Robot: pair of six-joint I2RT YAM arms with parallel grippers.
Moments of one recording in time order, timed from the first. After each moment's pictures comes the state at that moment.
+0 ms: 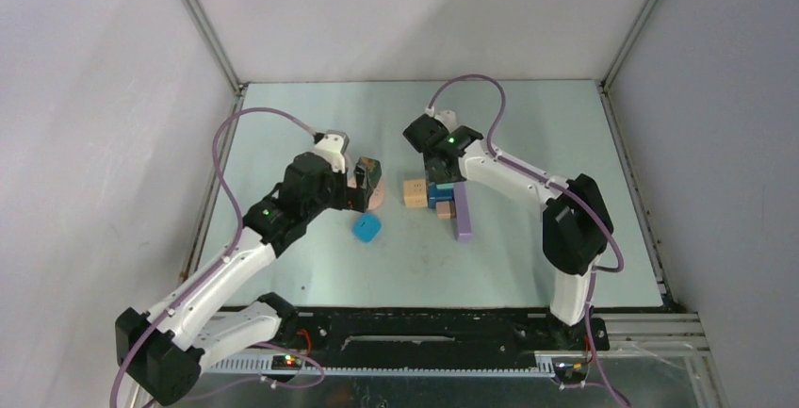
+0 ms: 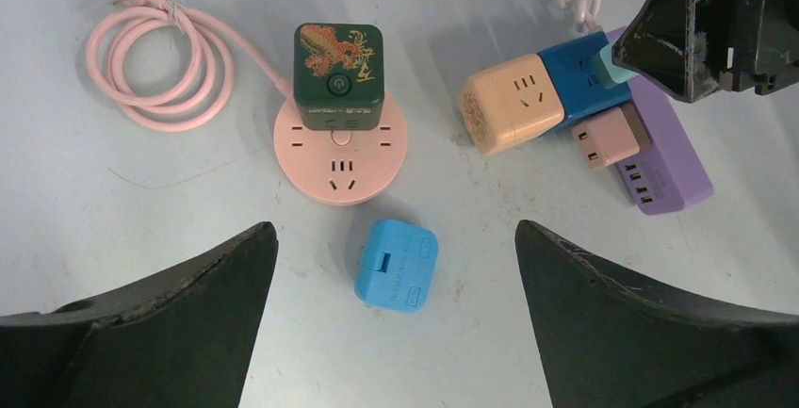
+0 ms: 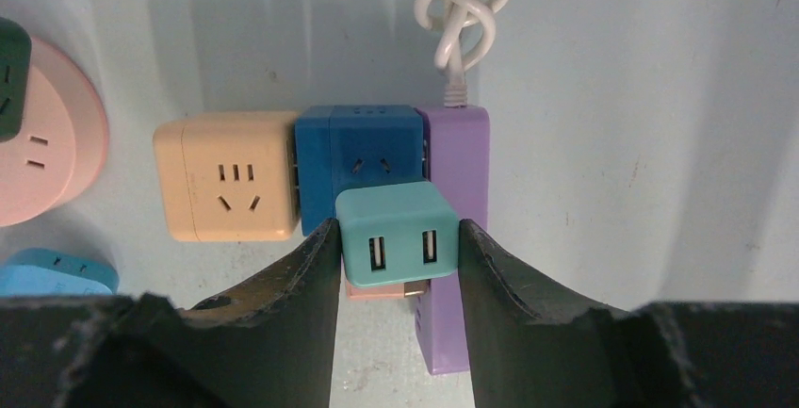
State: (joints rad) left arm -0.56 0.96 0.81 -0.37 -0.12 -0.23; right arm 0.76 1.87 1.57 -0.86 0.45 0.60
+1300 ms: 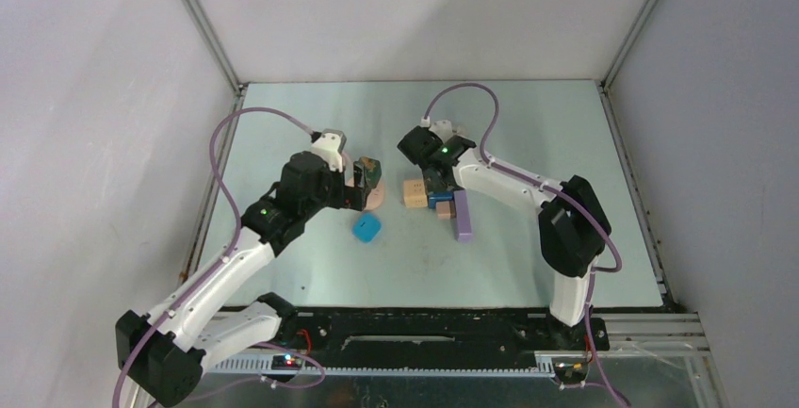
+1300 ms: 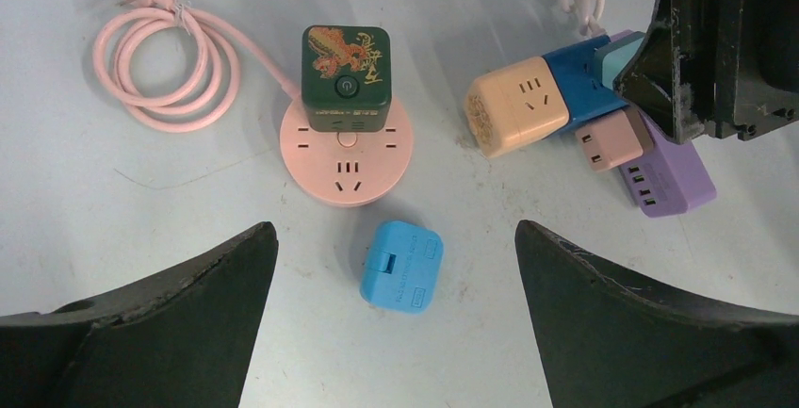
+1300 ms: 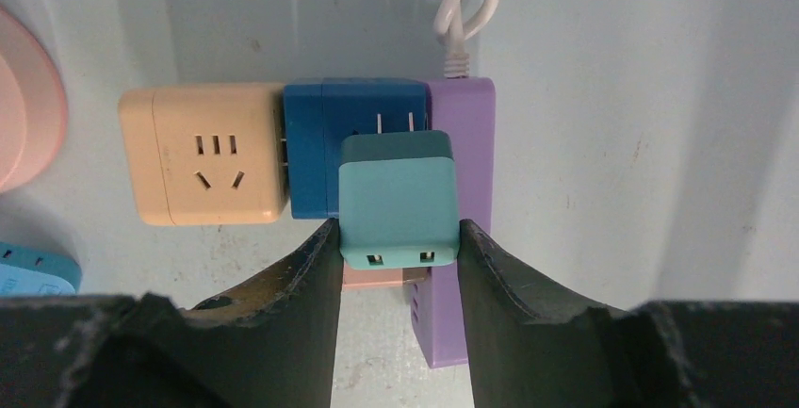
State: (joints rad) left arm -0.53 0.96 0.81 -0.37 -0.10 -0.23; right arm 0.80 1.87 1.52 -0.85 0.49 0.63
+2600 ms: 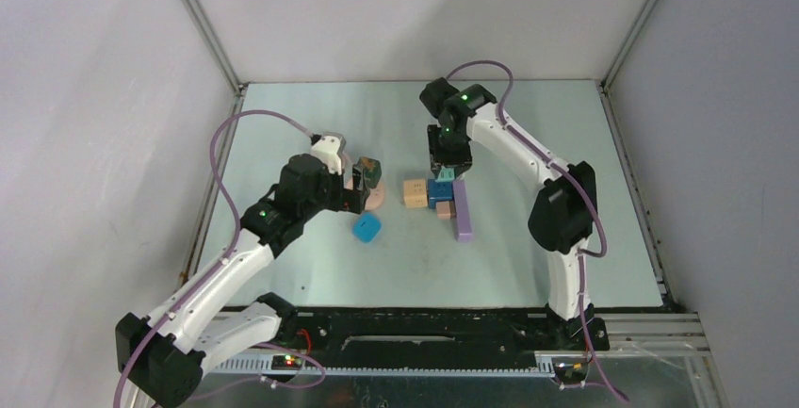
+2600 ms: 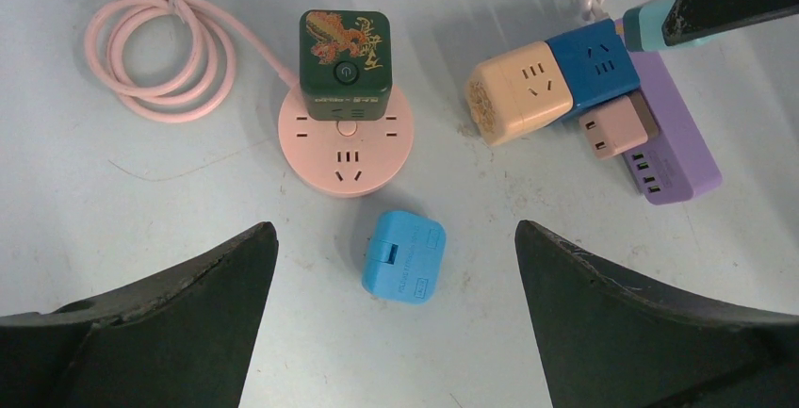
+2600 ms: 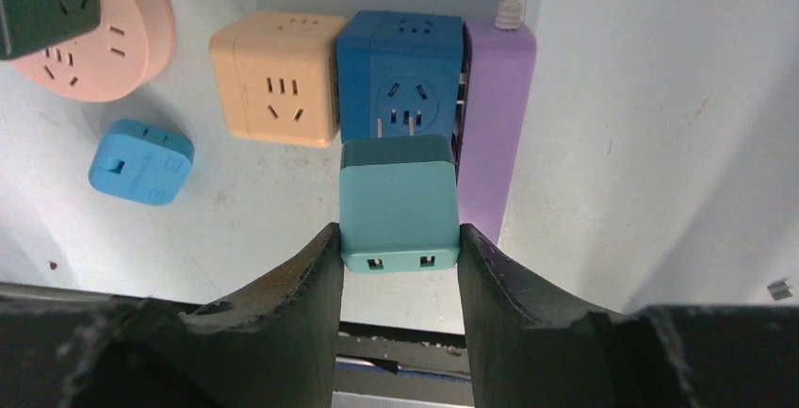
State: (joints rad) left arm -0.52 0.95 0.79 -0.38 -0.07 -0.22; right arm 0.61 2.03 1.96 -1.23 0.06 0.55
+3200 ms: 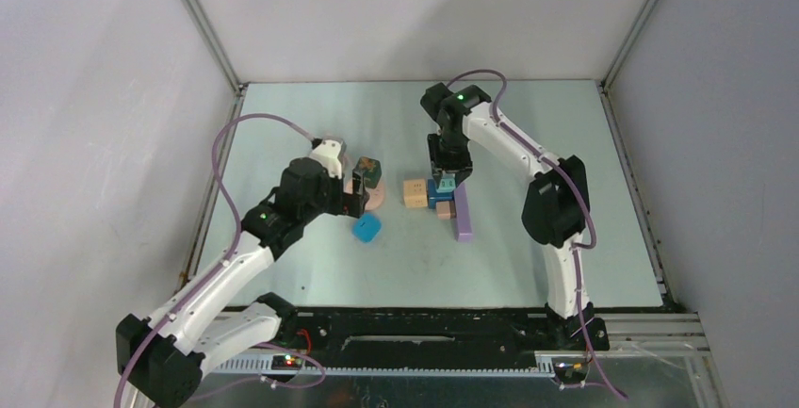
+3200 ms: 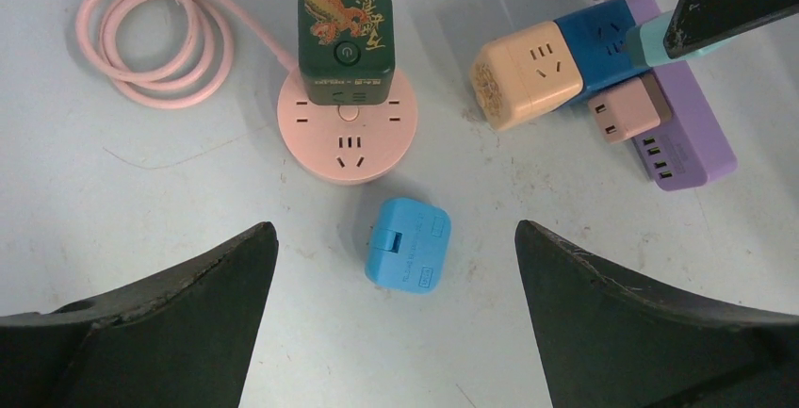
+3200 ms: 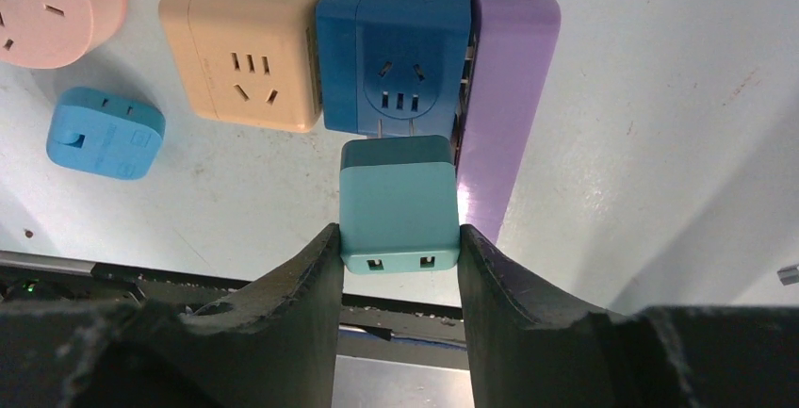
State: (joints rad) left arm -0.52 0.94 0.77 -0.38 -0.07 -0.21; right arm 0.59 2.09 1.99 -1.31 -0.03 0.51
